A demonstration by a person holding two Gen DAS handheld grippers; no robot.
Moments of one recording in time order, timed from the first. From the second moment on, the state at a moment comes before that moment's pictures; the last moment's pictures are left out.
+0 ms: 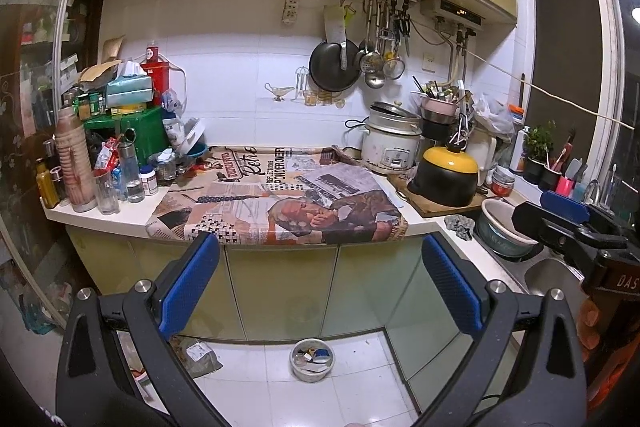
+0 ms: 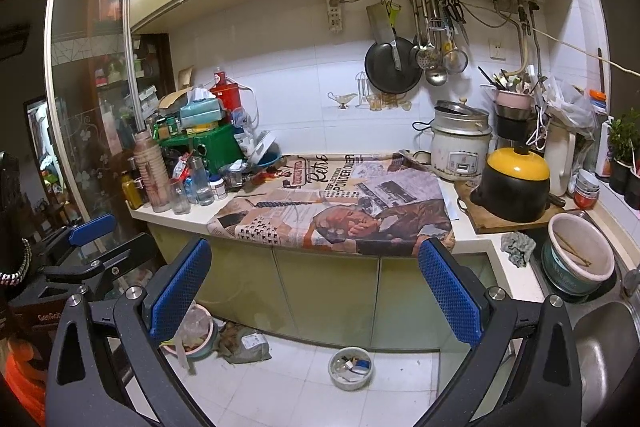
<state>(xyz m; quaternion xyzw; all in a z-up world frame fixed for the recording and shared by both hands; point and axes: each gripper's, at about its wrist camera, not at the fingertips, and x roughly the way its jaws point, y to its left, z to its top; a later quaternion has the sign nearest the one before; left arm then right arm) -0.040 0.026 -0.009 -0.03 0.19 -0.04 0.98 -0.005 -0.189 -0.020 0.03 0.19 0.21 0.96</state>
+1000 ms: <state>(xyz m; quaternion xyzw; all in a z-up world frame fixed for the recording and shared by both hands) -0.036 0.015 -0.004 -0.04 0.18 -0.04 0.98 -0.010 -0.189 -0.020 0.03 0.18 0.20 0.96</state>
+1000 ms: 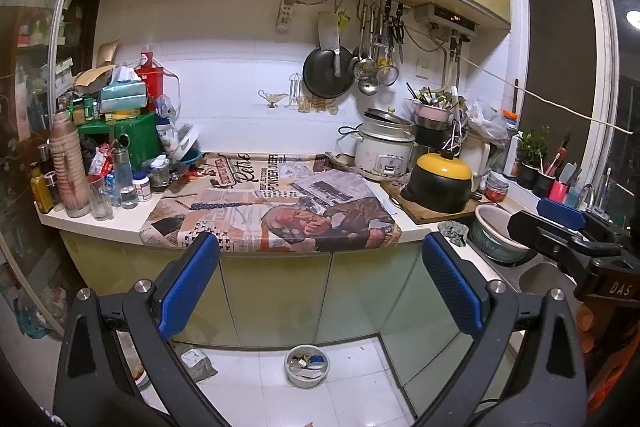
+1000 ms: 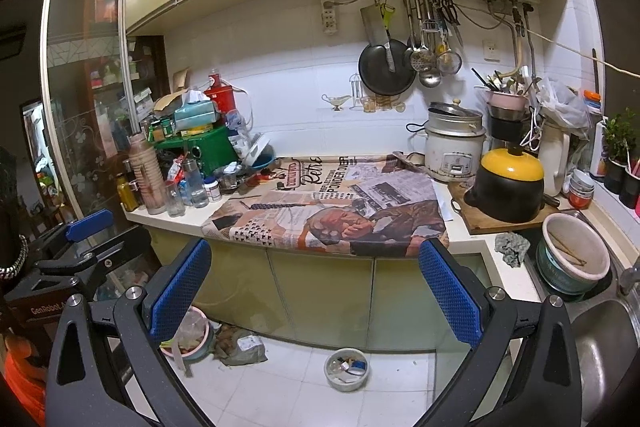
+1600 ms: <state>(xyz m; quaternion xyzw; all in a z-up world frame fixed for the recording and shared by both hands) -0.005 0.015 -0.008 -0.05 0.19 -0.03 0.98 0.019 -0.186 -0.021 0.03 0.20 0.20 0.96</state>
